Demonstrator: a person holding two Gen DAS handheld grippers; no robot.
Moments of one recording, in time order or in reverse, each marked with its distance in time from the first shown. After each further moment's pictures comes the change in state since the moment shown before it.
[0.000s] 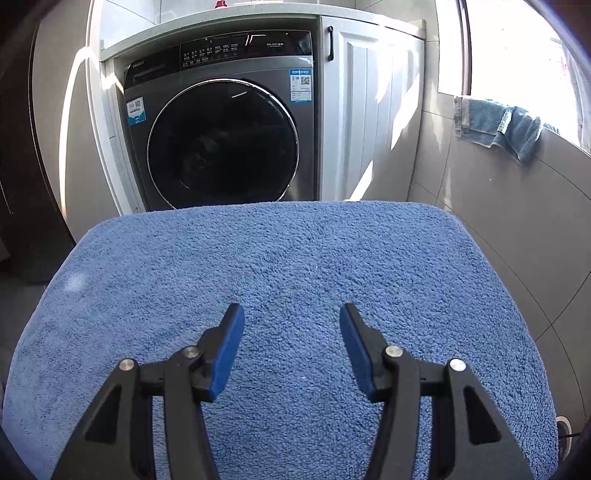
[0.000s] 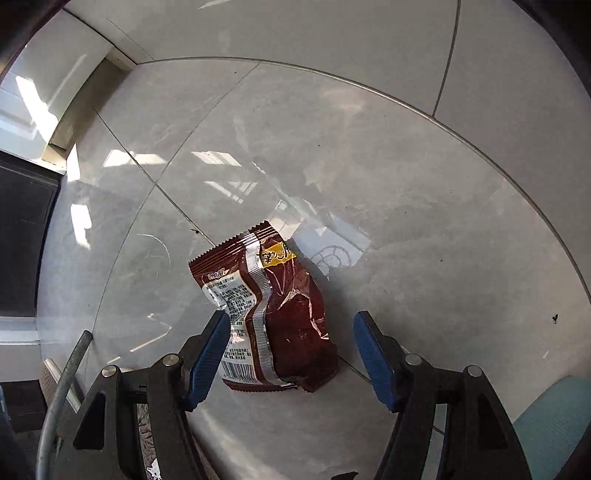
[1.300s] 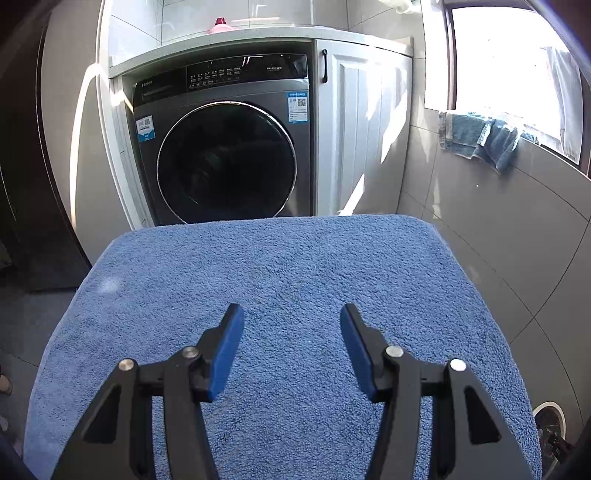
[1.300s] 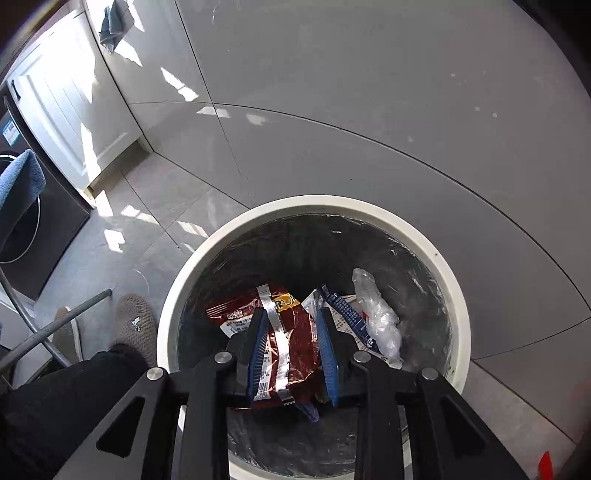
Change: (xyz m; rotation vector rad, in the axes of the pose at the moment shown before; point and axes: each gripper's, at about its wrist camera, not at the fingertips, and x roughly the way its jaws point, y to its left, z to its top) left arm -0.077 0.014 -0.005 0.026 -0.046 -0.012; right arm -0.345 -0.145 -0.186 -0.095 -0.423 -0.188
